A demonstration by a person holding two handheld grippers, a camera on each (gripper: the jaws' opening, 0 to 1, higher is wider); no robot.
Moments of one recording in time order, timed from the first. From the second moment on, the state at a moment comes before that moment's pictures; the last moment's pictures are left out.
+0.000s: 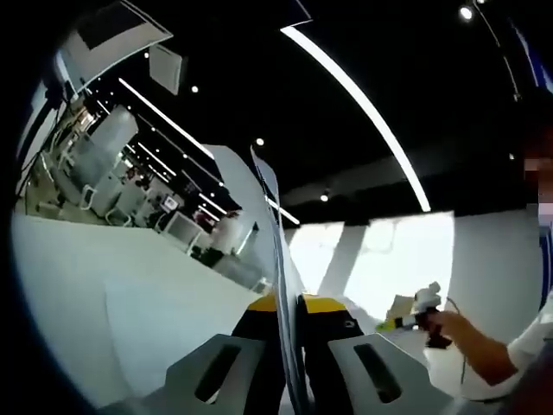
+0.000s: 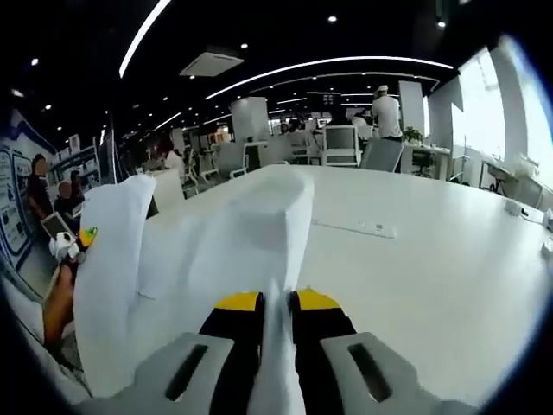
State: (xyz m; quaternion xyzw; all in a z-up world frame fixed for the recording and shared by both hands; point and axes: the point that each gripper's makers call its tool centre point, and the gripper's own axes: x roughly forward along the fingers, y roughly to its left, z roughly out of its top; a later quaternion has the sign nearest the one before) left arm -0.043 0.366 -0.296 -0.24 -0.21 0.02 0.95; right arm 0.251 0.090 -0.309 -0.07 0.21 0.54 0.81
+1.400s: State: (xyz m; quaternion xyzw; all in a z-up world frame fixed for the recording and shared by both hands) left arm 0.033 0.307 -0.380 -0.48 0.20 -0.18 0.84; right arm 0.222 0.142 -0.297 -0.11 0.22 0.60 0.76
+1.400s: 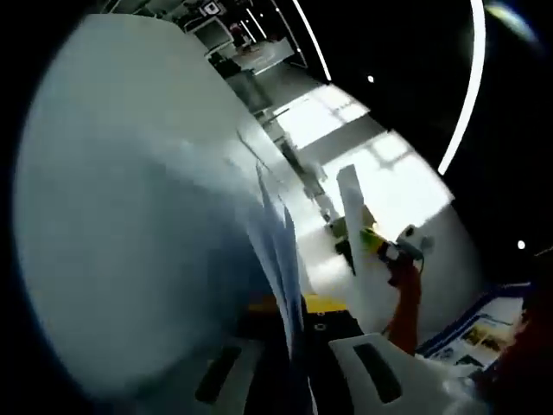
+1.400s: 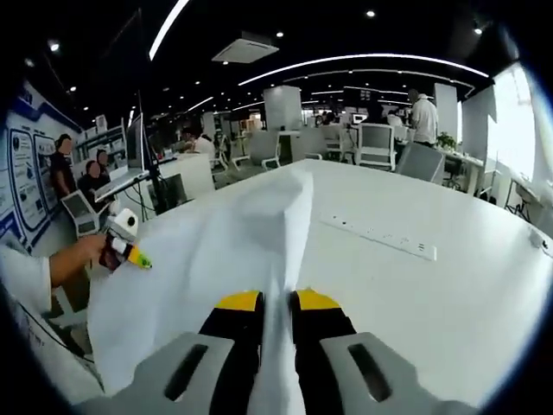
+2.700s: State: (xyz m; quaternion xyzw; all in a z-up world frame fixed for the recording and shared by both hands) left arm 0.018 0.384 -0.367 -0.48 0.04 -0.05 0.88; right arm 0.201 0.197 -0.320 -0.09 0.23 0.60 0.76
